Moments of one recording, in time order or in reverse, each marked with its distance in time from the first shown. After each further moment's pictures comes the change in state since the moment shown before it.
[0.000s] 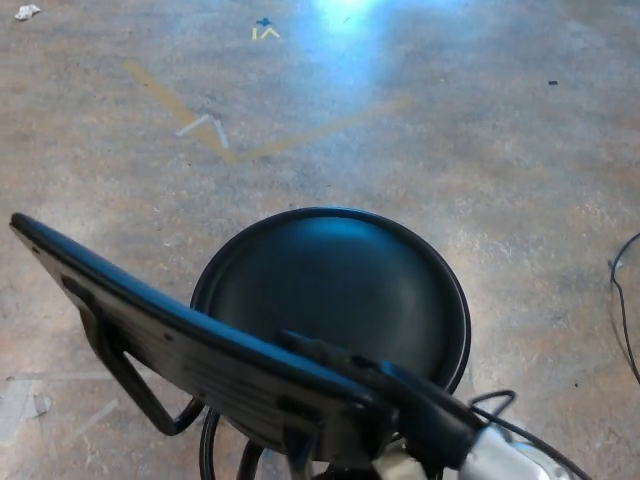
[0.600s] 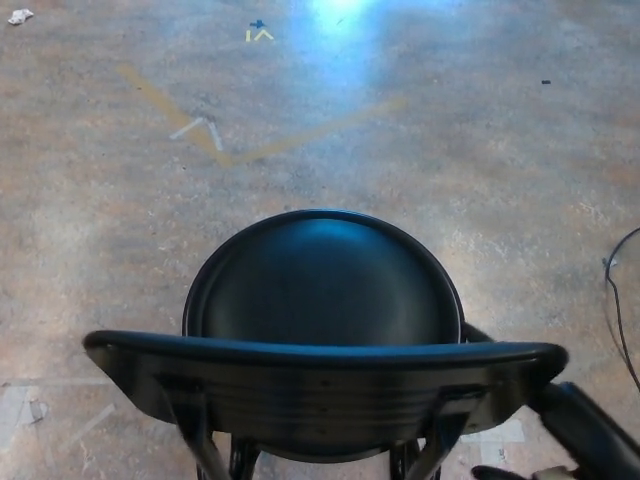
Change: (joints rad) left_arm -0.009 -0.012 -0.036 0.000 0.009 0.011 0.002; right_arm 0.220 -0.203 -0.274 0.004 0.139 -0.130 -0.027
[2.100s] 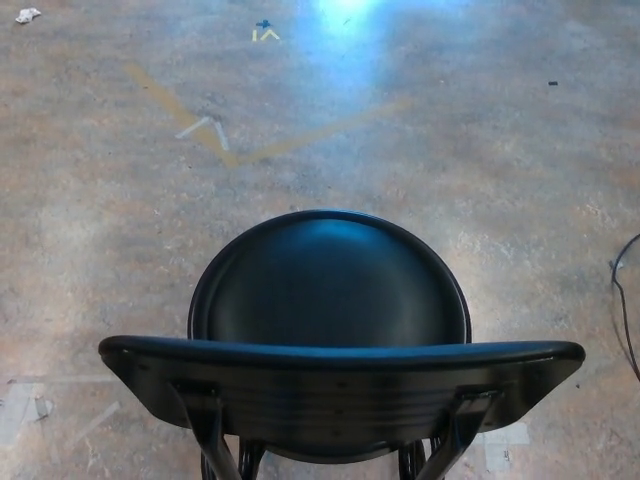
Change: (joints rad) left_arm -0.012 0.004 0.024 -0.006 -0.006 0.007 -0.007; right_arm -0.221 0.108 -0.589 0.944 0.256 -0.032 -0.164
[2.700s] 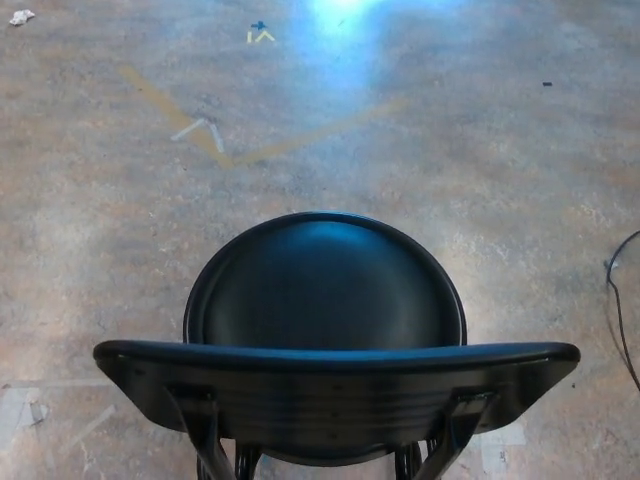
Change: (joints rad) left_arm 0.015 0.009 -0.013 -0.014 0.001 0.007 -0.005; right_arm 0.161 0.099 -0.067 0.174 -0.002 0.273 -0.050
